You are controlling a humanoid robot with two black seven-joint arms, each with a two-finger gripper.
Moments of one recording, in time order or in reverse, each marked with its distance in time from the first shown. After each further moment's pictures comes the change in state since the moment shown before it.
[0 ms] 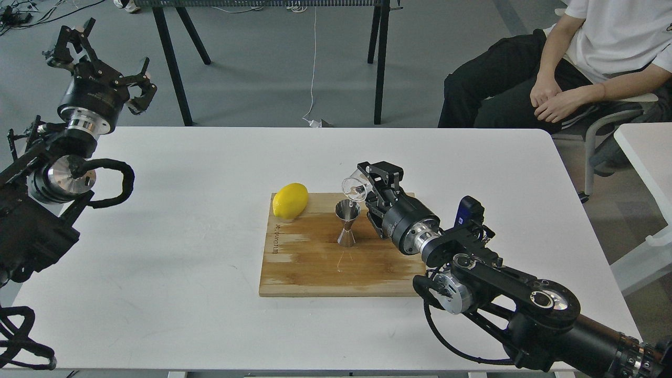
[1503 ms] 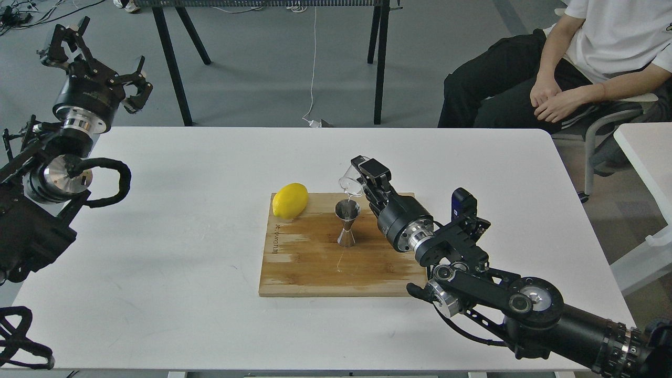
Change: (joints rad) left arm 0.001 0.005 -0.007 0.000 0.000 0.000 -0.002; right arm 0.077 0.006 -0.137 -0.088 -0.176 -0.063 0.062
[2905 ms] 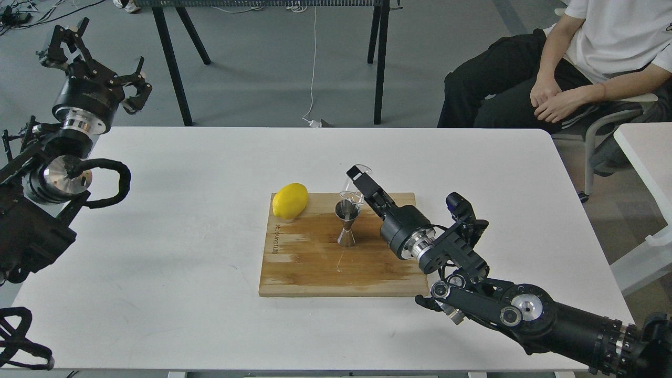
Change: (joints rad) left arm 0.003 0.001 -0.001 -0.001 0.000 0.002 -0.002; right arm 0.030 -0.005 -0.109 -0.104 -0.184 0.000 0.068
